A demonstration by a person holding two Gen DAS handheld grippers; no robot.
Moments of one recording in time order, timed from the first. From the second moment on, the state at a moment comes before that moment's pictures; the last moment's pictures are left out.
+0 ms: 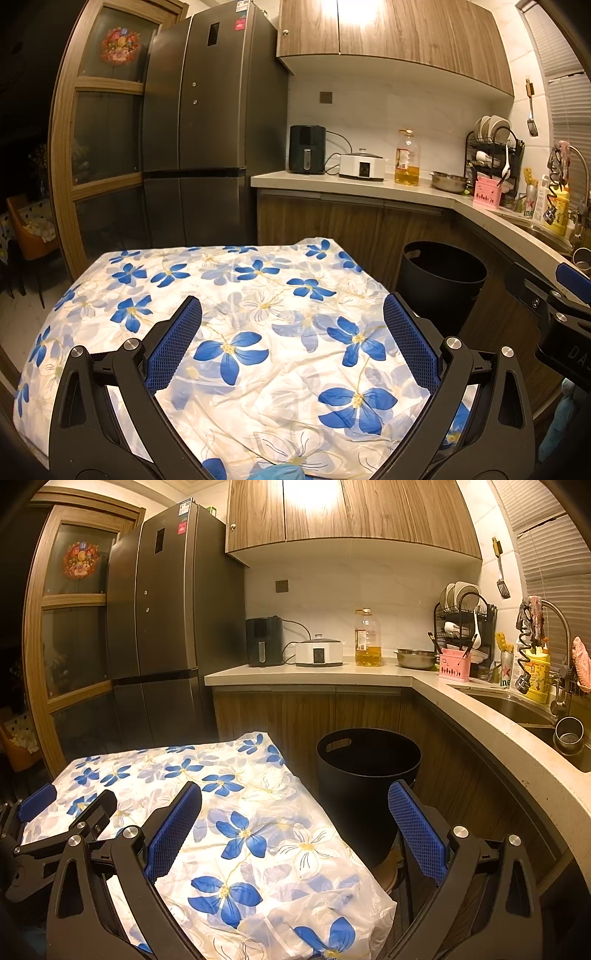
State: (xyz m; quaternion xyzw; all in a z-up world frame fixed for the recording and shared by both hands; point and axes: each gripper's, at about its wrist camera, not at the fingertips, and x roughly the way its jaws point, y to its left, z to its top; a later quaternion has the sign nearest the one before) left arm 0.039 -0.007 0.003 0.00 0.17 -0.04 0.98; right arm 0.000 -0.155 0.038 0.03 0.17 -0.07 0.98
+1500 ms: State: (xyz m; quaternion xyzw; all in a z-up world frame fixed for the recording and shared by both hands) left arm 0.039 -0.012 0.003 0.01 0.18 -0.06 0.98; right arm 0.000 -0.158 0.040 0.04 0.17 -0.08 0.98
